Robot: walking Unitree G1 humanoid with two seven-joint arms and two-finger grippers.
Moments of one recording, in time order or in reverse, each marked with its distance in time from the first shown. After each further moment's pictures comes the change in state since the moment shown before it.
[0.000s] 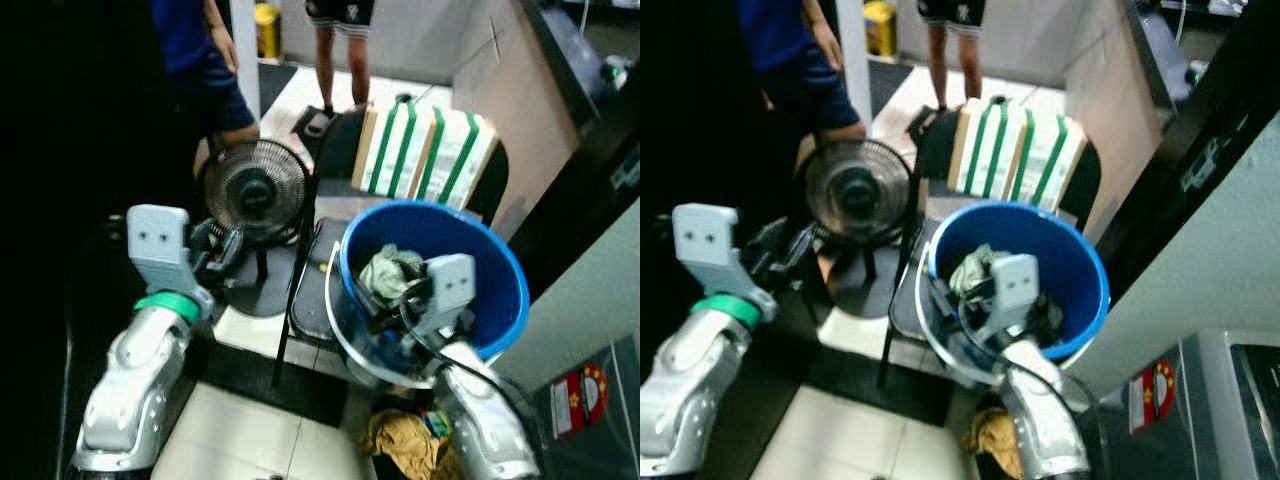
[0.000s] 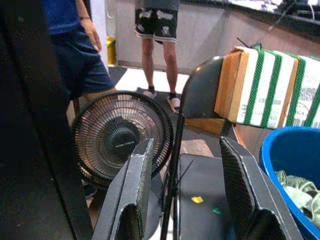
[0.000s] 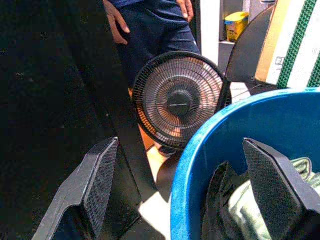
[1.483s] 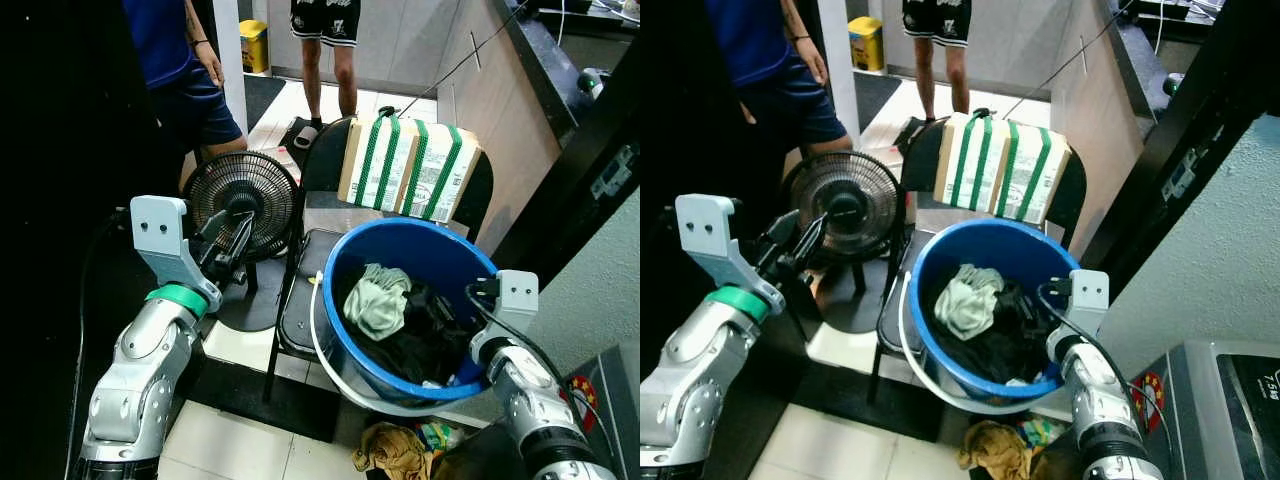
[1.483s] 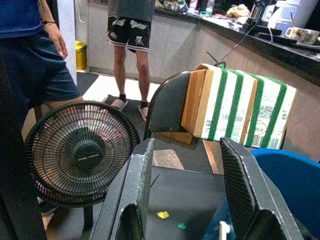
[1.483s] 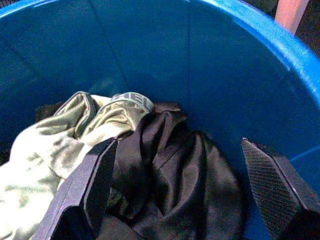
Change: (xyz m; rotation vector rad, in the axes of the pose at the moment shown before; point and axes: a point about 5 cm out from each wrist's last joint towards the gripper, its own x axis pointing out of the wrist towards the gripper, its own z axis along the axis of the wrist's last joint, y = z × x) left arm 0.003 -0.003 0.005 -0.081 -0.018 -0.058; right arm -0.030 -0.122 -0.047 0.154 0.285 -0.472
